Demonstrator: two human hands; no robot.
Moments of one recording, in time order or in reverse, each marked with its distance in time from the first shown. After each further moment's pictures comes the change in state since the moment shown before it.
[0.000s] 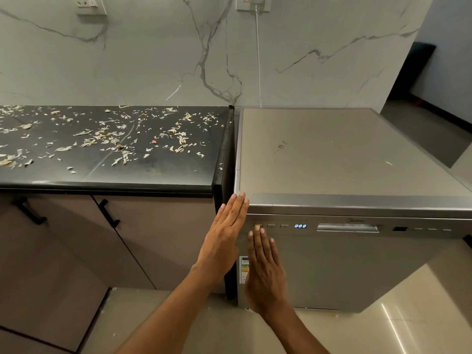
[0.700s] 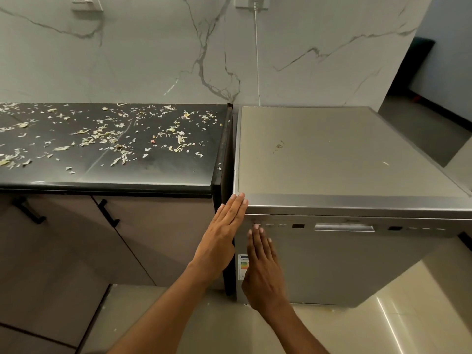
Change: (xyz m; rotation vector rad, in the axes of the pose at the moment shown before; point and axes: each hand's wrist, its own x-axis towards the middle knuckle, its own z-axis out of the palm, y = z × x) left_hand 0.003 -0.003 -0.010 -0.025 -0.067 0.016; right_hand 0.002 -0.004 -0.014 0.056 -0.144 0.045
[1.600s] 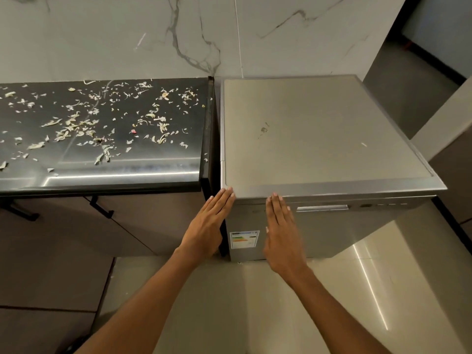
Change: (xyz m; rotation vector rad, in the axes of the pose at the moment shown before) left_hand 0.014 0.001 -0.044 -0.008 -0.259 0.010; right_hand 0.011 0.025 -0.112 0.026 0.002 0.115
